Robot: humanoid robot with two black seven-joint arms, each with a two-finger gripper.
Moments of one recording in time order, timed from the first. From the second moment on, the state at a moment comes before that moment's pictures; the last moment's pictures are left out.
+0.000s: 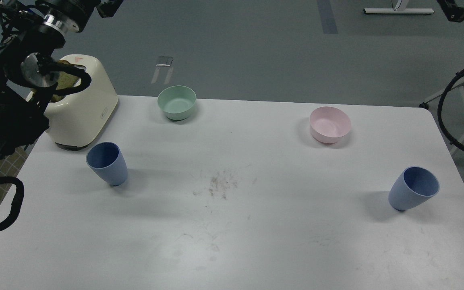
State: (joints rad) left arm -1.00 0.43 -0.95 -0.67 0.24 -0.43 -0.29; right arm 0.90 -0.31 1.61 0.75 -0.73 0.49 0.04
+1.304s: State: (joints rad) left arm -1.00 0.37 -1.00 -0.62 0.23 -0.46 -0.29; right arm 0.81 -0.33 1.62 0.76 -0.73 0.49 0.12
